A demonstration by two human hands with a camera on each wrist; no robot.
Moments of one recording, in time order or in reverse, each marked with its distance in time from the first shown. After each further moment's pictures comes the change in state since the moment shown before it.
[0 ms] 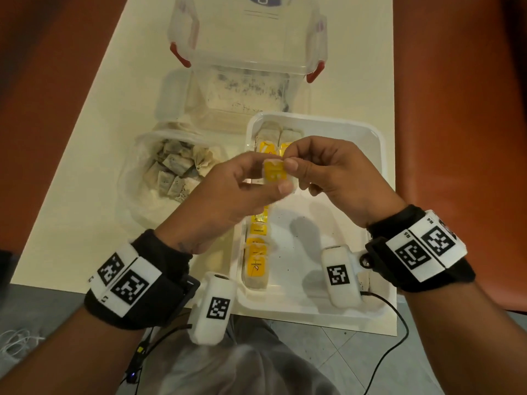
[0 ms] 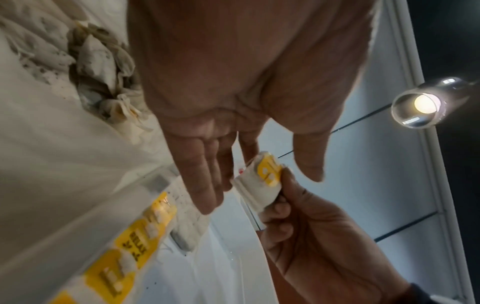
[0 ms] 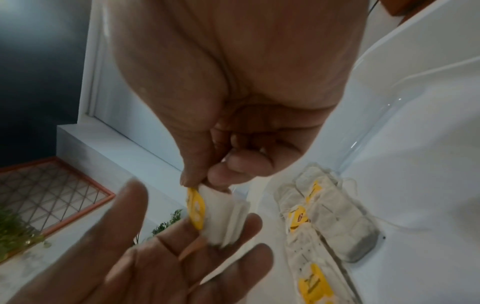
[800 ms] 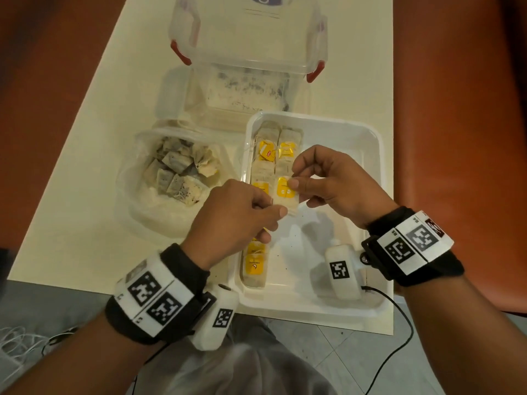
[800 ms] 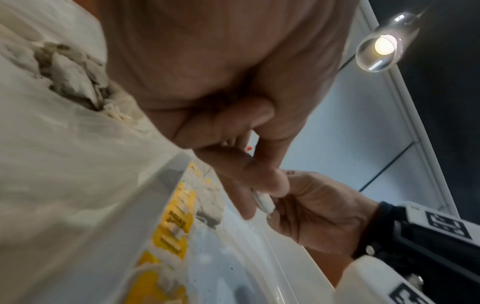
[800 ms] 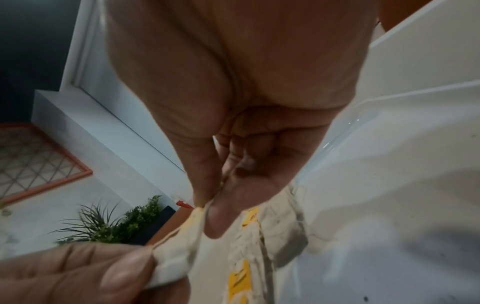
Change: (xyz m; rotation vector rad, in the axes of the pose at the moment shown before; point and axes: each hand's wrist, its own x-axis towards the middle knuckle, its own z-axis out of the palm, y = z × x) left_hand 0.000 -0.023 0.015 0.395 0.111 -0.064; right_hand 0.003 0.022 -0.006 -0.026 -0.029 0.177
